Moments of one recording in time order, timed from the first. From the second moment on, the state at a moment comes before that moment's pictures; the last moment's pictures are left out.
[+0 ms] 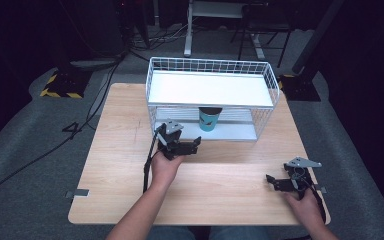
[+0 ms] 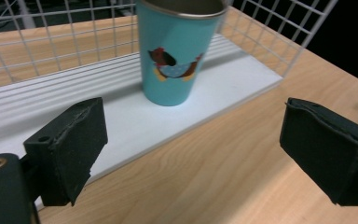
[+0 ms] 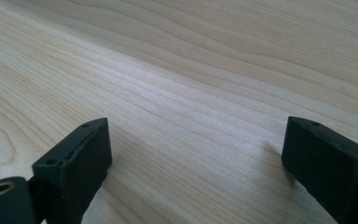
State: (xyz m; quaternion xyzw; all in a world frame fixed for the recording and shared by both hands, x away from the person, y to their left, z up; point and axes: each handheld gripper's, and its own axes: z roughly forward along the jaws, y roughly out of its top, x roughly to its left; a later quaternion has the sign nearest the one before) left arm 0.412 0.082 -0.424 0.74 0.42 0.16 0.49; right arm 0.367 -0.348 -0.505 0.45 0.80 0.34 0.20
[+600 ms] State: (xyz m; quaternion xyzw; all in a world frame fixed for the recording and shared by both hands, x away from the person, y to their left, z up) left arm 0.352 0.114 -0.404 0.76 0.39 0.17 0.49; right arm 0.366 -0.345 -0.505 0.45 0.80 0.34 0.20
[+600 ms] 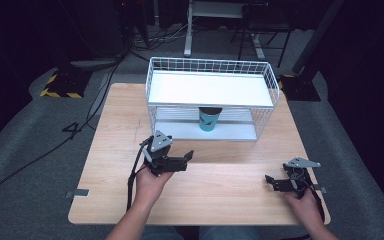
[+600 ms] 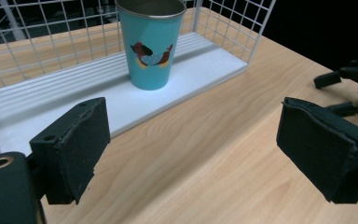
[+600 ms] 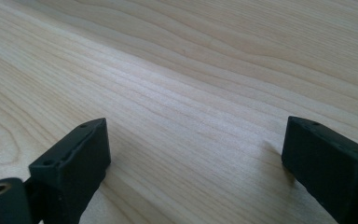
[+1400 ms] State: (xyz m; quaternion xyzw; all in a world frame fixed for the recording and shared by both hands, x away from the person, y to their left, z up) left arm 0.303 0.175 -0.446 0.79 0.40 0.11 0.45; right arm 0.368 -0.341 -0.505 0.45 0.80 0.34 0.19
